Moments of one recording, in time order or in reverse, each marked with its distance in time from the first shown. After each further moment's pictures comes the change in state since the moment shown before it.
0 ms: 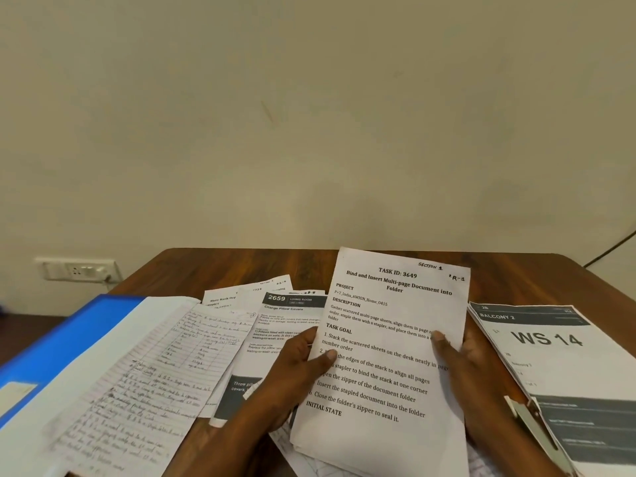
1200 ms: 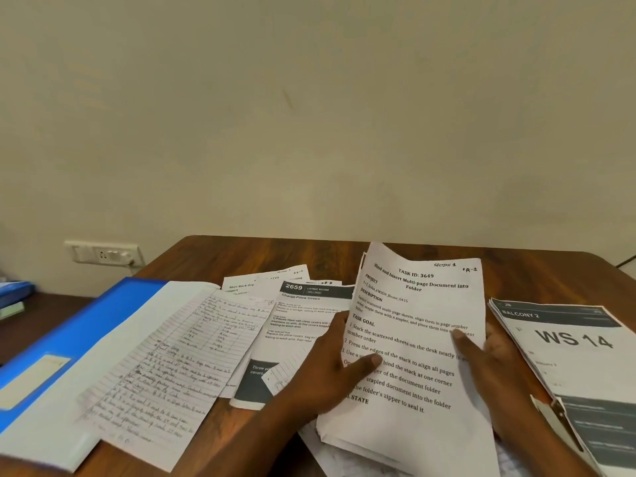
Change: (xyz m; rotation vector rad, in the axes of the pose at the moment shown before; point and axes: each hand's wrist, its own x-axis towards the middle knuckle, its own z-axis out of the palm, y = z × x) left_hand -0.014 0.006 0.019 0.372 0.000 0.242; right_hand -0.007 -0.009 0.002 -0.173 0.090 0.079
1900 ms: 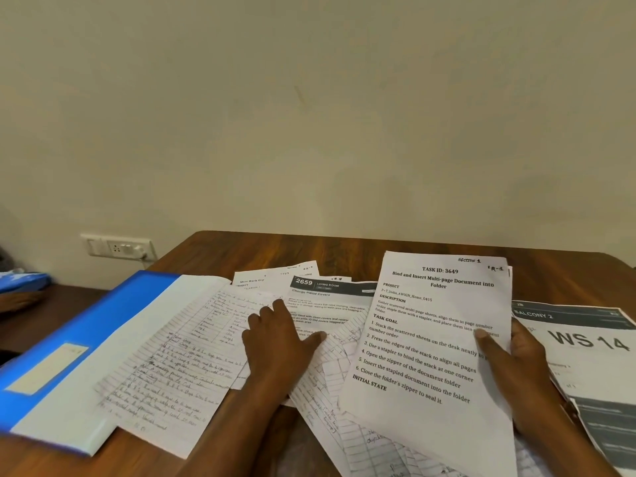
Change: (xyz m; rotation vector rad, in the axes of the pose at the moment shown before) left_hand 0.009 -0.030 -0.053 0.890 0.494 -0.428; right_hand 0.015 0.003 -0.017 -0.237 0.157 -0.109
